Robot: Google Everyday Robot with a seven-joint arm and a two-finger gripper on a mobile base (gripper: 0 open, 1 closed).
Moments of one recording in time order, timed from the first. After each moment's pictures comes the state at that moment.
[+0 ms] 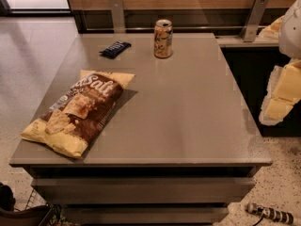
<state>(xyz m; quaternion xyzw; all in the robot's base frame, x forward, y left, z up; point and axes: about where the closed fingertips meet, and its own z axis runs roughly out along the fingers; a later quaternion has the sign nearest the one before) 0.438 -0.215 0.984 -0.60 0.78 -0.04 0.17</state>
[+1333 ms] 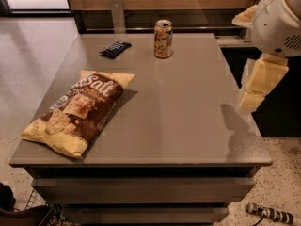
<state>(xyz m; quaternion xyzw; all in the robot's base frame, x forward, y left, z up) 0.460 -0.168 0.995 -0.65 0.72 -0.07 0.22</state>
